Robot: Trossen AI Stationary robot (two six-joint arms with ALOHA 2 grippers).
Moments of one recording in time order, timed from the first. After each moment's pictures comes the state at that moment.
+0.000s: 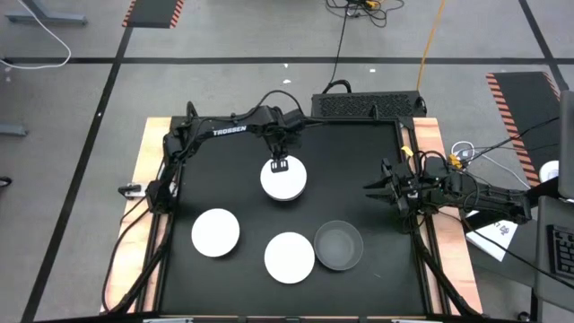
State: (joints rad) left arm 0.40 2.11 1.84 -1.09 0.10 0.31; right arm -0.21 0.16 0.23 -0.16 -0.37 0.28
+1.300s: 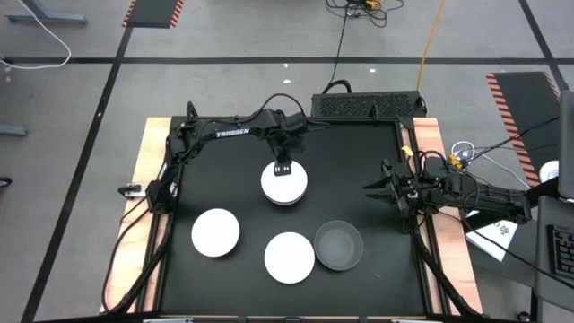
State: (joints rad) left arm 0.39 2.14 1.84 -1.04 0.18 0.33; right arm -0.21 0.16 0.23 -0.16 -0.37 0.29
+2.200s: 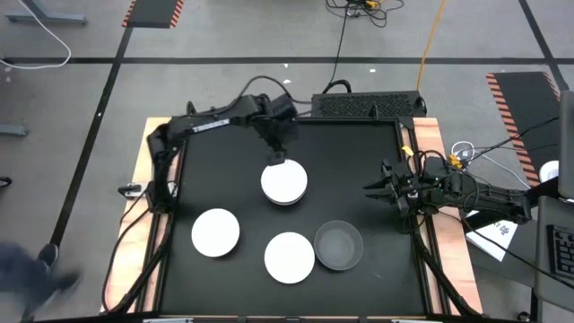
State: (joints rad) left arm 0.43 1.95 1.84 -1.05 0.29 0.37; right arm -0.21 0.16 0.23 -0.17 -0.37 0.32
